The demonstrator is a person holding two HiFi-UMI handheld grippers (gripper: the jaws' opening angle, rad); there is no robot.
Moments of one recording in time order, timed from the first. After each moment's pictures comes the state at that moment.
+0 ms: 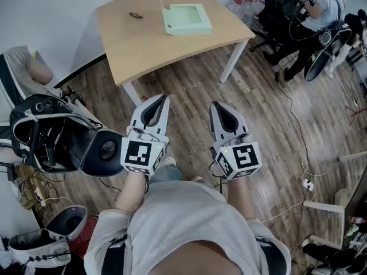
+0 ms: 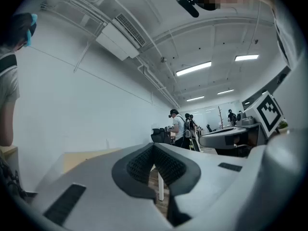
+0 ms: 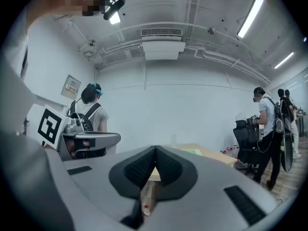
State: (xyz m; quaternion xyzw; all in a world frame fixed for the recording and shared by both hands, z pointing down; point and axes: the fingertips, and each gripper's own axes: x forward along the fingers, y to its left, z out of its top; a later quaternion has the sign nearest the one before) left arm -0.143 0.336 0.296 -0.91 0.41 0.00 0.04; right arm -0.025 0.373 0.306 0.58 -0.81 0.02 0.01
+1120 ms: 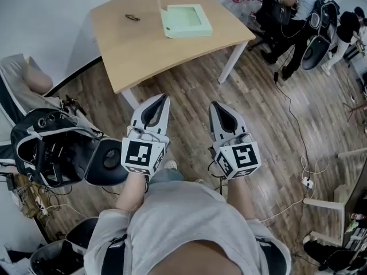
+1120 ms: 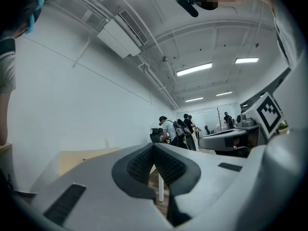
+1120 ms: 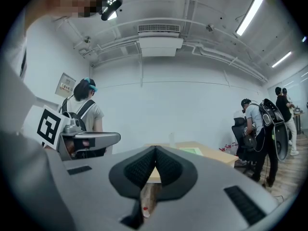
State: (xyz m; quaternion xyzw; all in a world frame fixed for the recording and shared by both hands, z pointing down) left arm -0.154 0.284 0.298 -0.92 0.40 0.00 0.03; right arm -0.039 0.324 0.311 0.59 -0.80 0.03 0.01
